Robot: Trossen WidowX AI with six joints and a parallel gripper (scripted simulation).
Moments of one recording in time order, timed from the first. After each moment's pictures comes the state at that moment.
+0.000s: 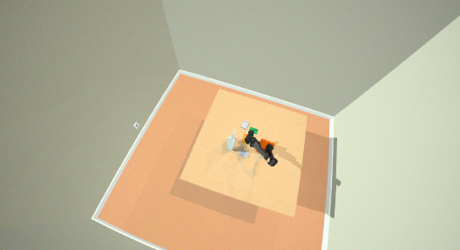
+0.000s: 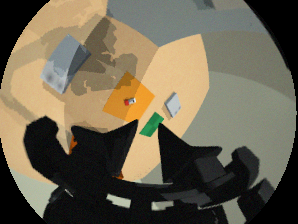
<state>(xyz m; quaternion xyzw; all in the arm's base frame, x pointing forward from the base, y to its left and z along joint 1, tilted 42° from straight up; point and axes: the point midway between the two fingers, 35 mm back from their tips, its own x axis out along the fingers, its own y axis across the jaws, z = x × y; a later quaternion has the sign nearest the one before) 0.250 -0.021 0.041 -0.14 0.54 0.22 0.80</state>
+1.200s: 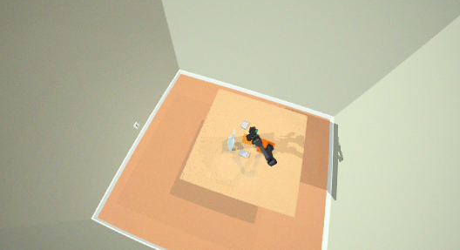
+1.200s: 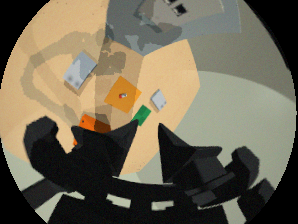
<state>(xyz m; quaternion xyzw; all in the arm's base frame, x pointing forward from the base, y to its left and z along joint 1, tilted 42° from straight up) 0.253 -0.087 0.118 -0.14 0.54 0.22 0.80</state>
